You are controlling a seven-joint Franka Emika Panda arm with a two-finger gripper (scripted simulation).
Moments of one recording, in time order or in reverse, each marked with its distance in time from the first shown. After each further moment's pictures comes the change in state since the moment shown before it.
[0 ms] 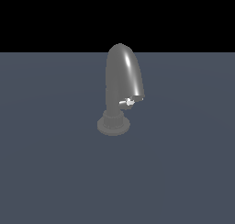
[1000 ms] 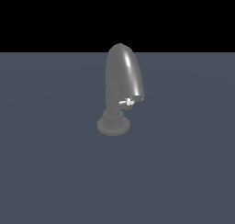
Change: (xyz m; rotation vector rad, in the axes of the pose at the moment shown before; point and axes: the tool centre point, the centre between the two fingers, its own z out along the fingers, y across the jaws) arm 0.036 -0.007 0.001 0.034 -0.119 0.094
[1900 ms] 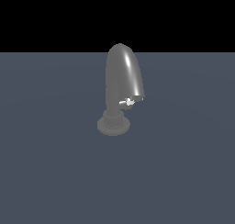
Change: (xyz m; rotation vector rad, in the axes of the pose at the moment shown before) arm 0.088 -0.010 0.009 0.084 -0.293 0.232
